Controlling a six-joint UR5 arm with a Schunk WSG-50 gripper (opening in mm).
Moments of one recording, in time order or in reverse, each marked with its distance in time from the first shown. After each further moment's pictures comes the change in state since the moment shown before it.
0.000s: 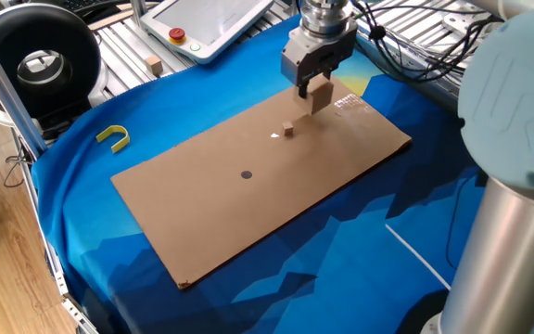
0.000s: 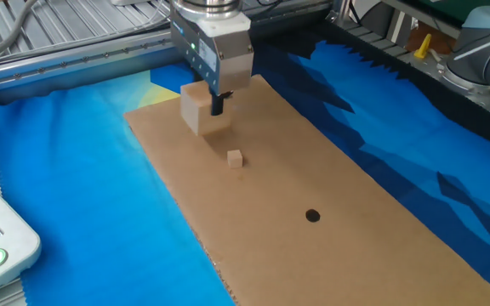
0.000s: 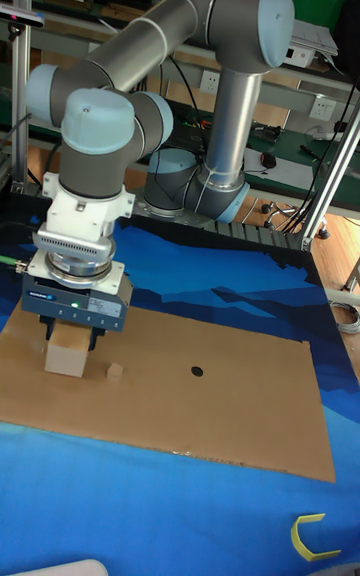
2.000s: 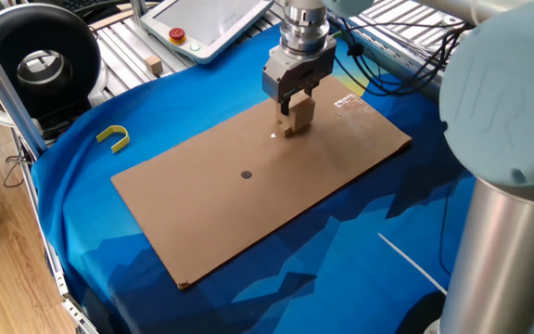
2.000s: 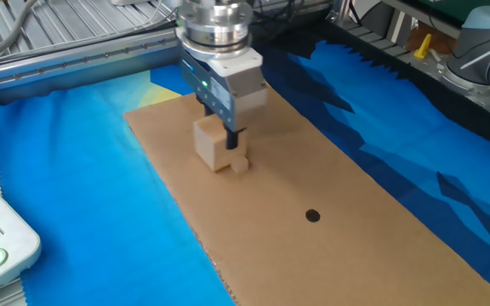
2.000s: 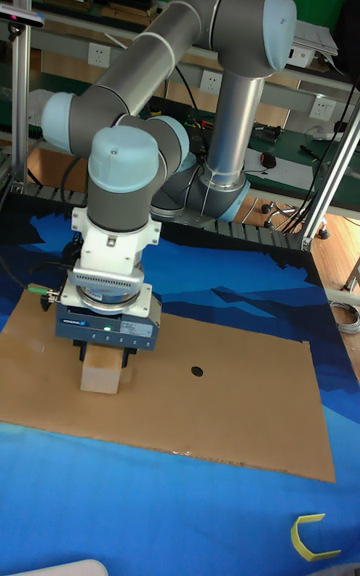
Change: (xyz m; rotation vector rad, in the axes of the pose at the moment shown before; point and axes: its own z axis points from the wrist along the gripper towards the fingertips) arm 0.007 0.056 0.027 -0.058 0.031 -0.062
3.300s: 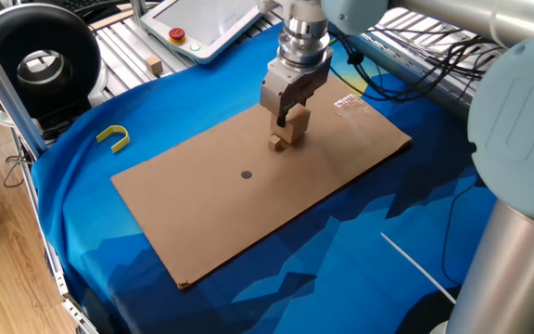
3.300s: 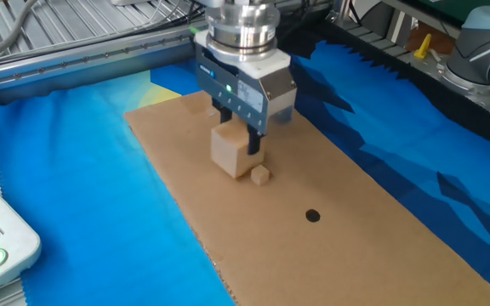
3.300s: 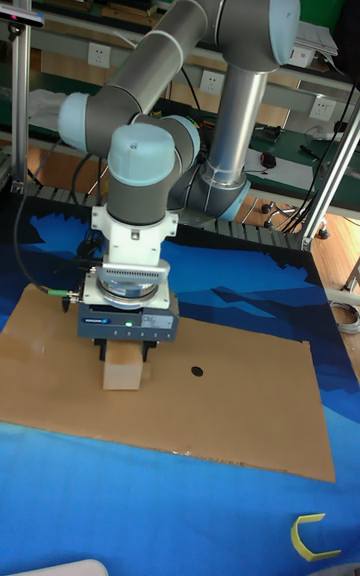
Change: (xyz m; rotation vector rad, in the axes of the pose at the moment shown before) arm 0.010 0.030 0.001 -0.033 -0.034 -0.101
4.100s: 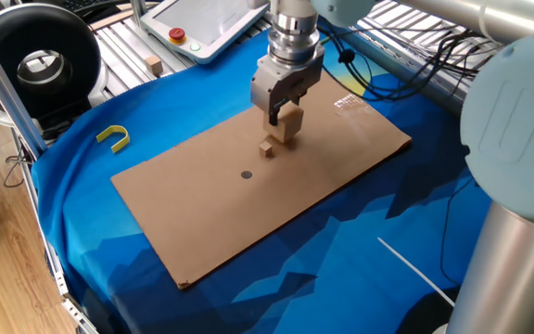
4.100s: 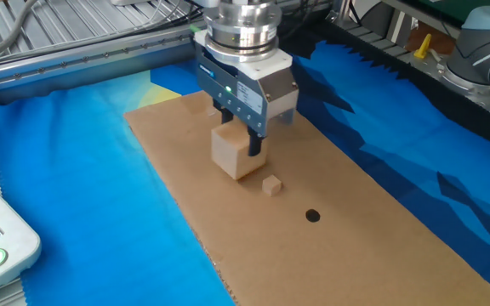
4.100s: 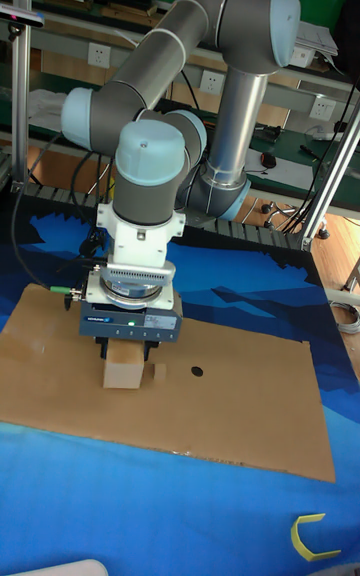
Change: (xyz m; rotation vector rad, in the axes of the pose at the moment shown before) arm -0.006 -0.001 -0.011 0.024 0.028 0.015
